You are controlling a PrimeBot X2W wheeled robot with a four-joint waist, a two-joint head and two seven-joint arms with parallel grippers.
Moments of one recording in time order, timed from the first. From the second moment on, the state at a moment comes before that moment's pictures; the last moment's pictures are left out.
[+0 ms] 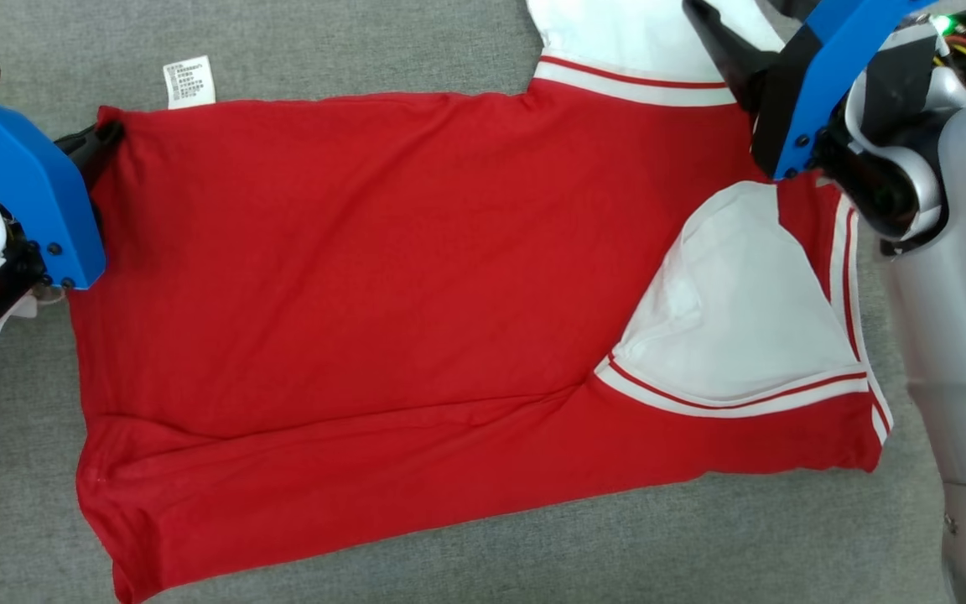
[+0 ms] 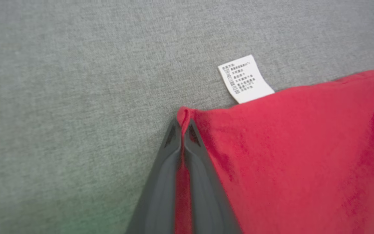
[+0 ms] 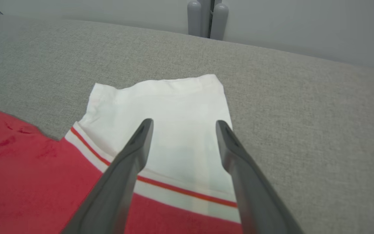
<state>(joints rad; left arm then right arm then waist) -0.79 0.69 -0.50 0.20 -0.90 0.01 0.68 -0.97 -0.20 0.20 0.37 0.37 0.13 0.57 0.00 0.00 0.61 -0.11</state>
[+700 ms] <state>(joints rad) -0.85 0.56 -0.56 0.21 -0.87 -0.08 0.55 -1.25 -0.21 0.03 0.73 0.04 0.13 0.70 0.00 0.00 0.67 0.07</state>
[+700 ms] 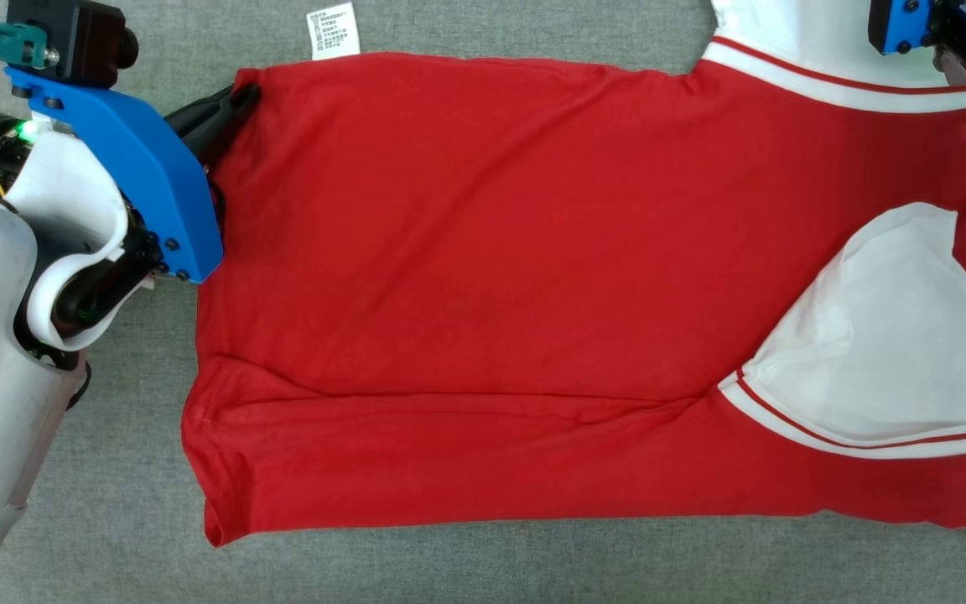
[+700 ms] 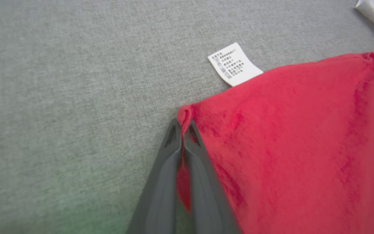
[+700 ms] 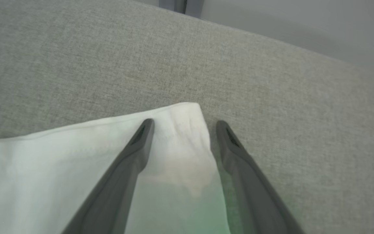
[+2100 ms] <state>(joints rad) -0.36 0.56 -0.59 0.25 -0.76 -0.06 -0.10 -0.42 -0.33 0.03 0.05 0.41 0.13 0.58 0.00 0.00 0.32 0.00</state>
